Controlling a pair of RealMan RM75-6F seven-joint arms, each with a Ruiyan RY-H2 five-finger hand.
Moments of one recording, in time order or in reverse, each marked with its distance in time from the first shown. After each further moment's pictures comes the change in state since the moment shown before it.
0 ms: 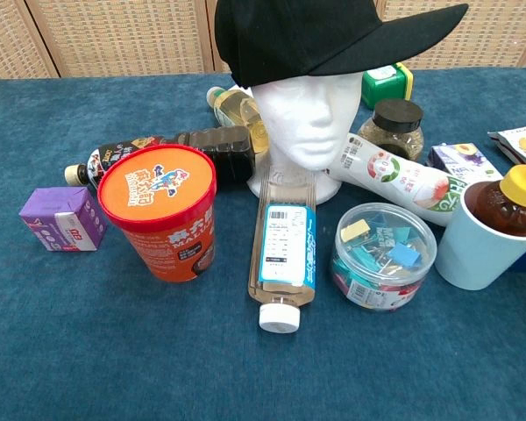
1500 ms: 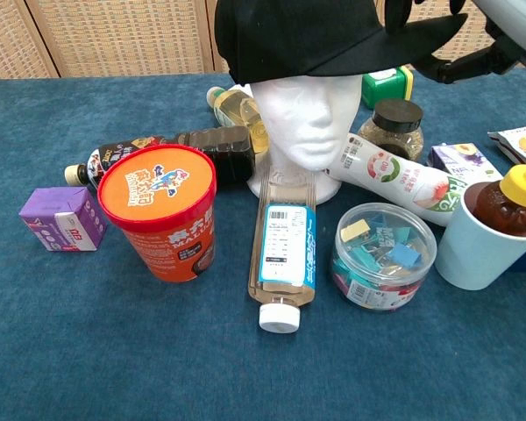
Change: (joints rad) left arm -0.004 0.011 -0.005 0.010 -0.014 -0.009 -0.040; right arm 0.260 -0.315 0.048 0.389 -0.079 0.047 0.003
